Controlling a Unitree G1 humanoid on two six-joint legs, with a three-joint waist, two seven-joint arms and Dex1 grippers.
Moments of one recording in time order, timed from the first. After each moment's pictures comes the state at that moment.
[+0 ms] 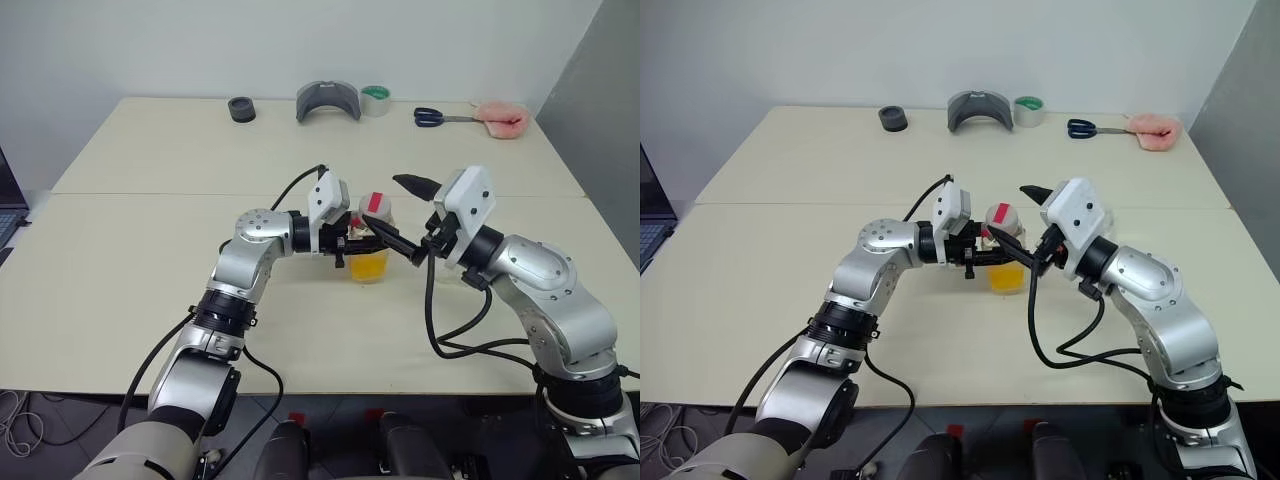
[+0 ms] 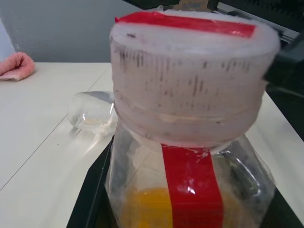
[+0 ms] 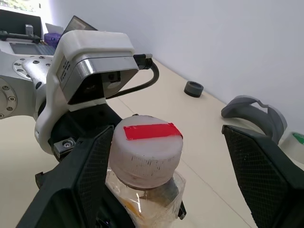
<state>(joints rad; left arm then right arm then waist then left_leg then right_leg) -0.80 0.28 -0.17 0.32 -0.27 0.21 -1.17 -0.46 -0.48 0.07 -0.55 0.33 0.58 0.55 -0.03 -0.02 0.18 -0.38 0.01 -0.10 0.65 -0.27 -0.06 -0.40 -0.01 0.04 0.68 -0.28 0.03</state>
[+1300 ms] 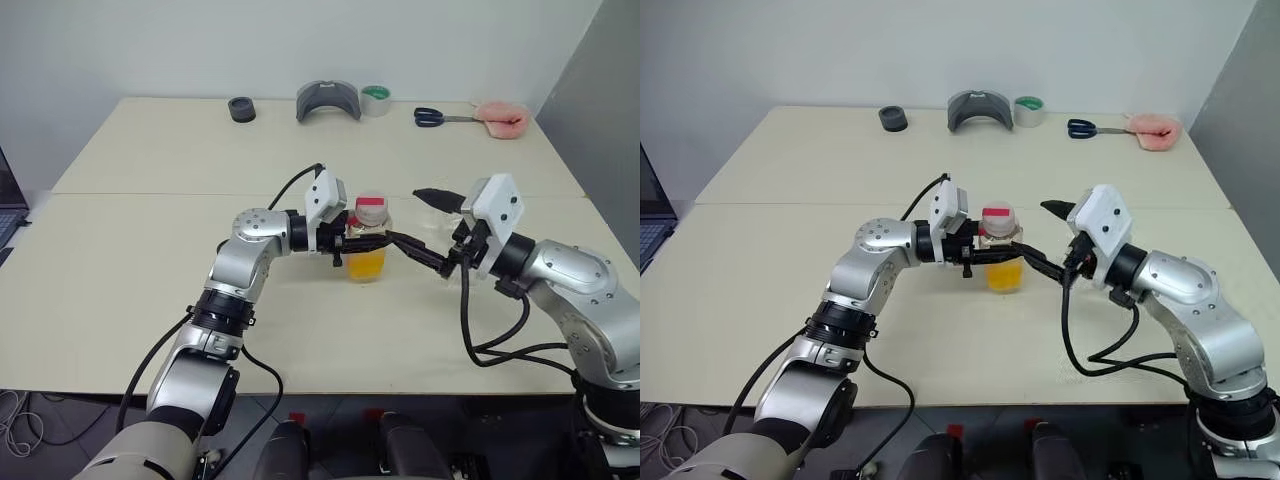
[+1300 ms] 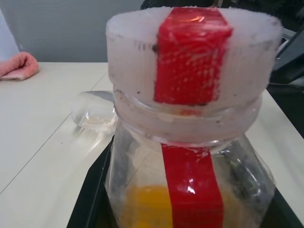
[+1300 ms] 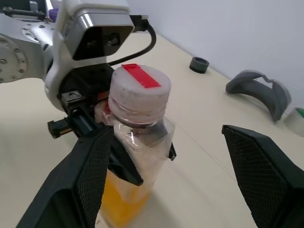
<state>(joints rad) -0.80 0.29 -0.16 0.32 -0.27 0.21 -1.17 -0.41 -0.63 -0.02 -0.61 0.48 0.66 0.62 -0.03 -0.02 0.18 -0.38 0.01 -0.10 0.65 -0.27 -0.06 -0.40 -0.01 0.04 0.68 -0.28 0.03</state>
